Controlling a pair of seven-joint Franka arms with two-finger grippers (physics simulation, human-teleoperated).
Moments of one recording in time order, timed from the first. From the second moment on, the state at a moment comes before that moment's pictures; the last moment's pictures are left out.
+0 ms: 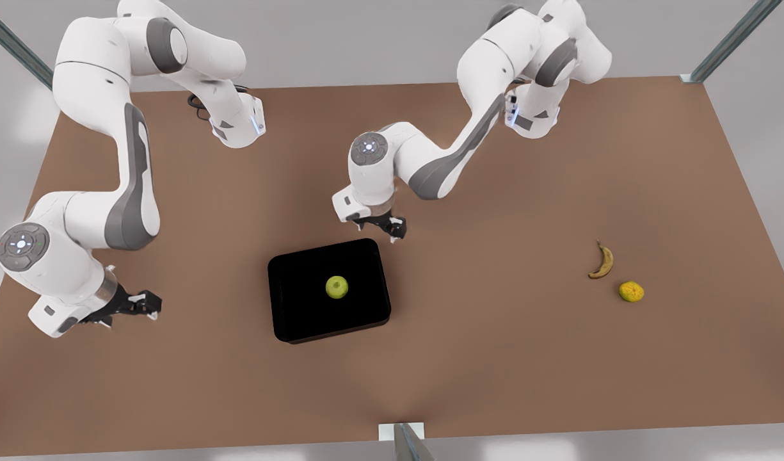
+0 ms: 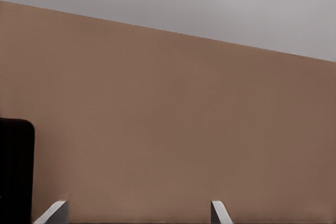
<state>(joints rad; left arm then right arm) -0.83 0.76 -0.05 -1.09 0.14 1.89 -0.49 -0.02 0.47 0.01 -1.30 -0.08 1.89 -0.15</state>
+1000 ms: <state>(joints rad) -0.94 1.25 0.10 -0.79 0.26 2.45 -1.08 -0.02 0.47 0.01 -1.30 -0.08 1.85 -0.17</state>
